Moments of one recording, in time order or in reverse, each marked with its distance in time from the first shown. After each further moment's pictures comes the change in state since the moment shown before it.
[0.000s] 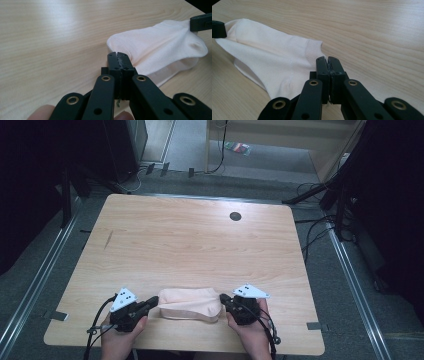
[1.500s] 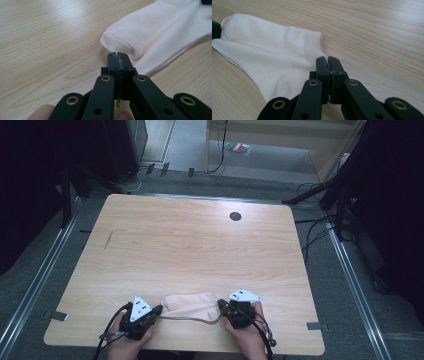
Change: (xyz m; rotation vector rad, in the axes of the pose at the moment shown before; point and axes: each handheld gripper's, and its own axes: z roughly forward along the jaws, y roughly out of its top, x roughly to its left) left arm -0.017 -0.016 0.020 0.109 0.100 0.168; right arm -0.001 -0.018 0.021 0.064 -0.025 -0.017
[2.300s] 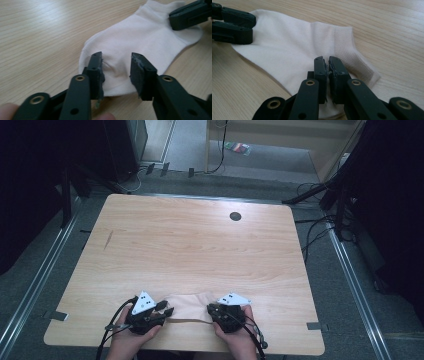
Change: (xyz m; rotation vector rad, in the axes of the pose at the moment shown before) left arm 0.004 0.009 0.013 -0.020 -0.185 0.017; right arm 0.024 -0.004 0.009 0.016 0.067 -0.013
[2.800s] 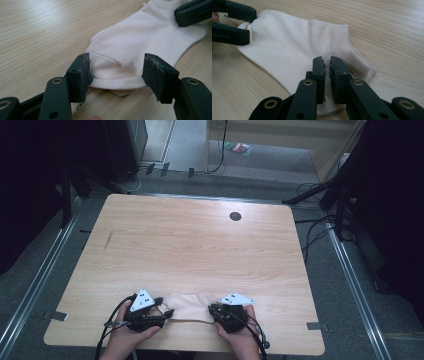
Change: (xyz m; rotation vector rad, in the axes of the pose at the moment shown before) left arm 0.013 0.002 0.000 0.014 0.007 -0.006; right arm -0.006 -0.001 -0.002 0.001 0.021 0.016
